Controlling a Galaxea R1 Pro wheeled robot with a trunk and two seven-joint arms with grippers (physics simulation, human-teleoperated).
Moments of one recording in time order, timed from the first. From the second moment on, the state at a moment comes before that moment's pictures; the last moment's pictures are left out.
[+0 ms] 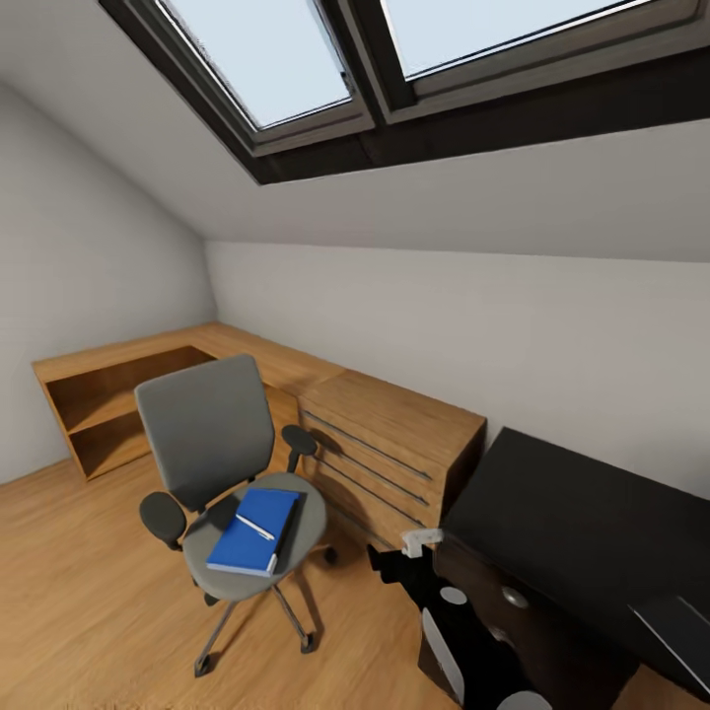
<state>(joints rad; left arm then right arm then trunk) -0.07 -0.11 -0.28 -0.59 0.32 -0.20 0.43 -0.46 0.17 0.09 -0.68 -0.02 0.02 0.11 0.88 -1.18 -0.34</state>
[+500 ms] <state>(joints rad) -0.07 -0.11 -0.28 -0.59 0.32 -0.20 0.42 -0.46 0.17 0.11 -0.65 -0.02 -0.01 0.09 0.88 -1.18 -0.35</state>
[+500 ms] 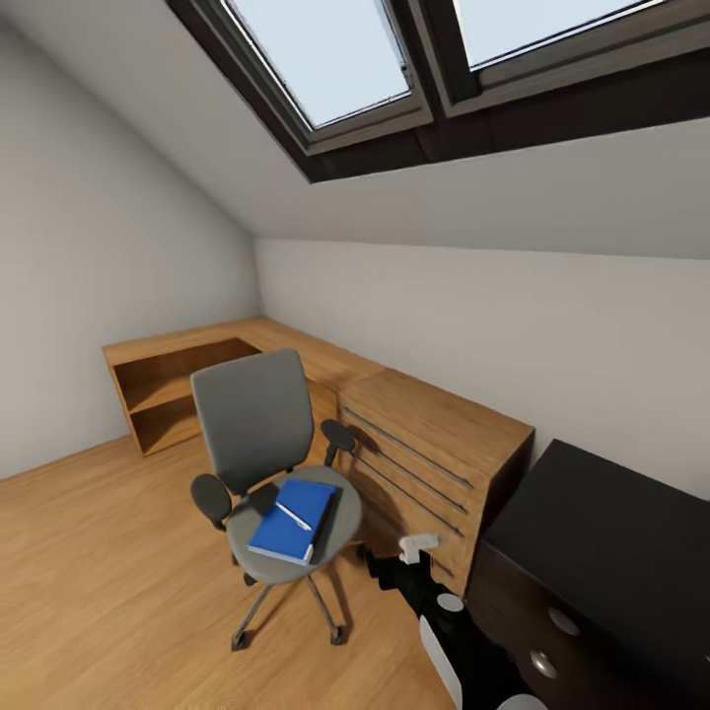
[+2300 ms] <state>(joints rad) -0.07 -0.09 -0.28 -0.59 0.32 -0.20 0.42 -0.46 0.17 0.12 -0.64 -0.02 -0.07 0.07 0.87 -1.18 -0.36</state>
